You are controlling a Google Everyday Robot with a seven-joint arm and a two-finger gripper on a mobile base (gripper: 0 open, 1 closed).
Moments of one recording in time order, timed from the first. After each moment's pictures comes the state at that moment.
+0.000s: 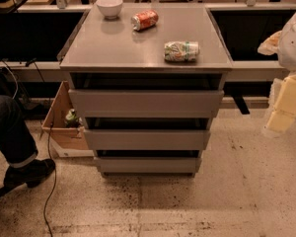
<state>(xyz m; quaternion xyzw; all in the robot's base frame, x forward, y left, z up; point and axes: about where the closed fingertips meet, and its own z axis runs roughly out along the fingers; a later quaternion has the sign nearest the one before) 0.438 -0.217 0.976 -0.60 0.78 -0.03 0.16</state>
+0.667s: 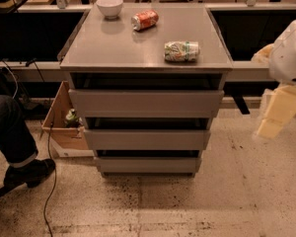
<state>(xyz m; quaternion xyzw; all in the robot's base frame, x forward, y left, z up) 0.446 -0.213 0.951 -0.60 0.78 -0.02 0.17</state>
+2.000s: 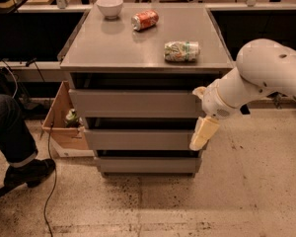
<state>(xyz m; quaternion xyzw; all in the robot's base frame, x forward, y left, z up) 0.560 -0.139 0.771 -0.63 0.73 0.07 0.24</state>
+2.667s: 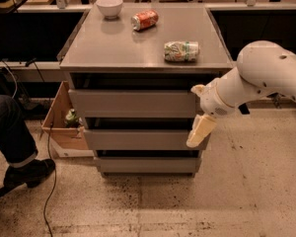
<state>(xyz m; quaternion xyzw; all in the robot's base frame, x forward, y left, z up) 0.570 -0.136 0.770 -0.63 0.73 0.08 0.27</state>
